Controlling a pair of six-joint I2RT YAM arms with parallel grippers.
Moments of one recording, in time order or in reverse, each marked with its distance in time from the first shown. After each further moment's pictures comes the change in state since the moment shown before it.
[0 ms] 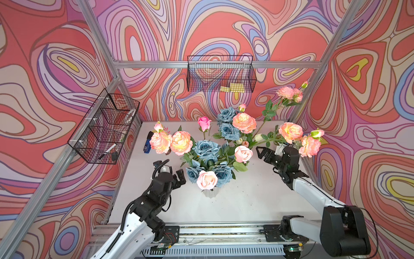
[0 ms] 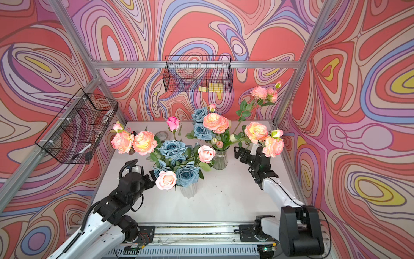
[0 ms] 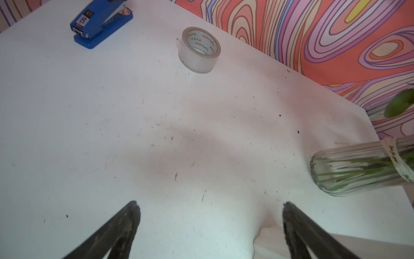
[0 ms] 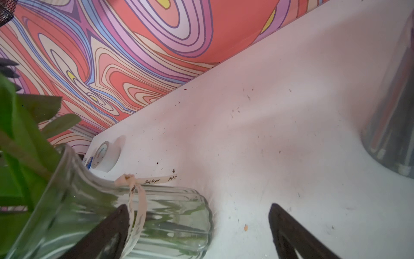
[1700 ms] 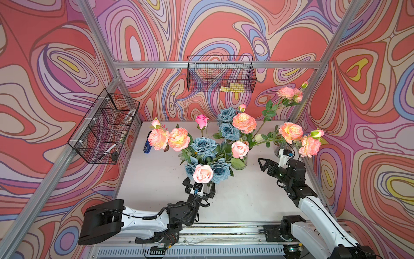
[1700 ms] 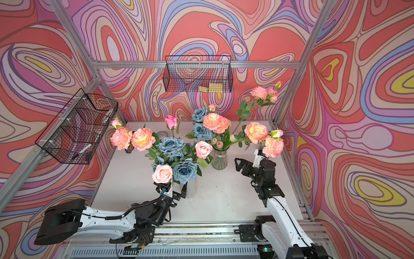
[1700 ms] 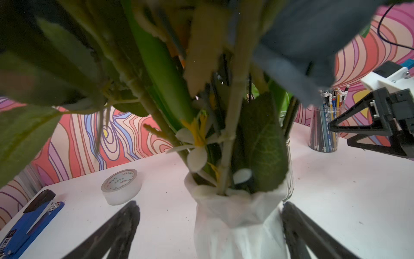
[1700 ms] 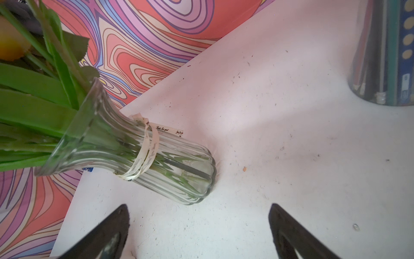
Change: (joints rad) left arm -0.803 0.571 -0.267 1.677 -0.611 1.015; right arm 0.000 -0.317 -0.135 -0.214 -0.028 0.019
